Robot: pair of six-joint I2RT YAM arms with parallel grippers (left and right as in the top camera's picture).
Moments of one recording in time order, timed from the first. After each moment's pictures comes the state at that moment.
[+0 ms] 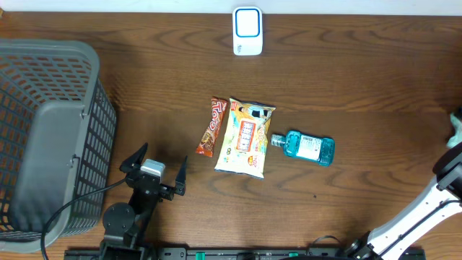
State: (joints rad) left arm -0.16 0.01 0.02 -0.11 0.17 0.07; right arm -0.71 2.32 2.08 -1.09 0.32 0.04
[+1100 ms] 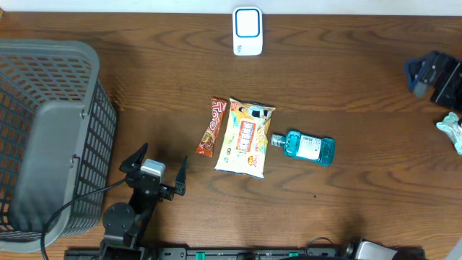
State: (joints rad) left arm -0.16 0.01 0.02 -0.11 0.17 0.07; right arm -0.36 1.42 2.08 -1.49 -0.38 0.11
